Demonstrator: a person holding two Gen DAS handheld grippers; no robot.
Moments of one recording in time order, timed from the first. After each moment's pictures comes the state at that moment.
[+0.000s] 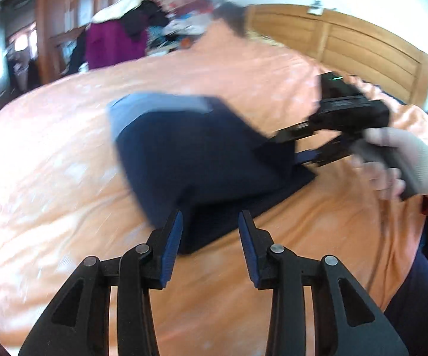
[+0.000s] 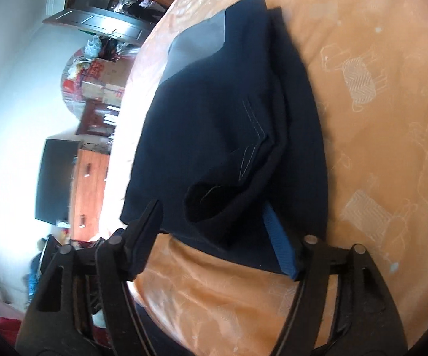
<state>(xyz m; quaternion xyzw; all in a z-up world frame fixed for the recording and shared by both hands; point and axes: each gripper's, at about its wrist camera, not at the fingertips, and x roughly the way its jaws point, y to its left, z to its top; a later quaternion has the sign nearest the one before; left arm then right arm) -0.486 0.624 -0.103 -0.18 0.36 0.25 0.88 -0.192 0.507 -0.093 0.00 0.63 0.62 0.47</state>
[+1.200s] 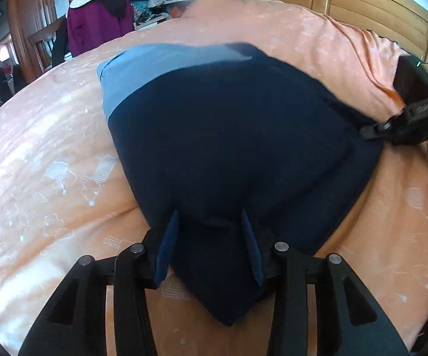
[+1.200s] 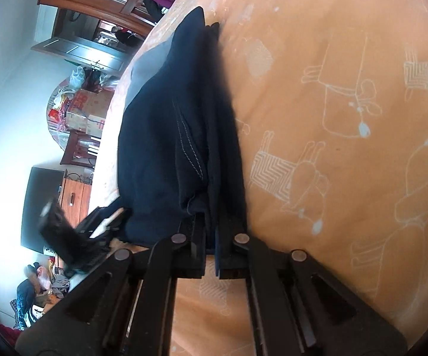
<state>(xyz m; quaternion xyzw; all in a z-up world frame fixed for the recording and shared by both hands) -0.434 0.699 -0.179 -0.14 0.44 0.21 0.86 -0.164 0.465 -0.137 0.05 0.61 0.58 0.53</state>
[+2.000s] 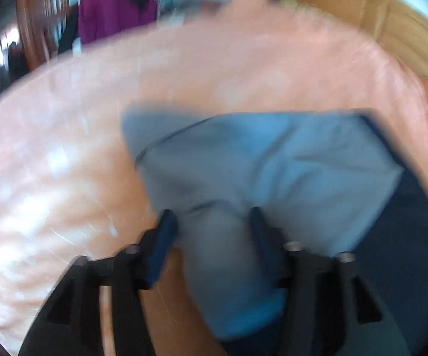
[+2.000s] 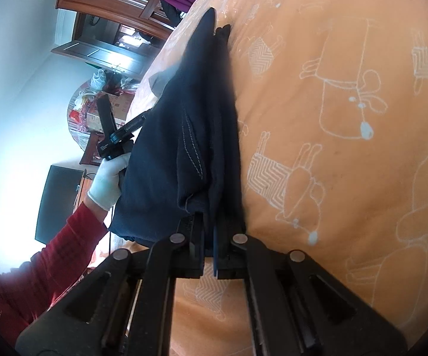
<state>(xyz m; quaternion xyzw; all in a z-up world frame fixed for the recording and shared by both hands) -0.323 0.921 -0.219 -0.20 0.44 0.23 0.84 -0.149 0.455 -0.156 0.08 0.59 0.62 0.51</state>
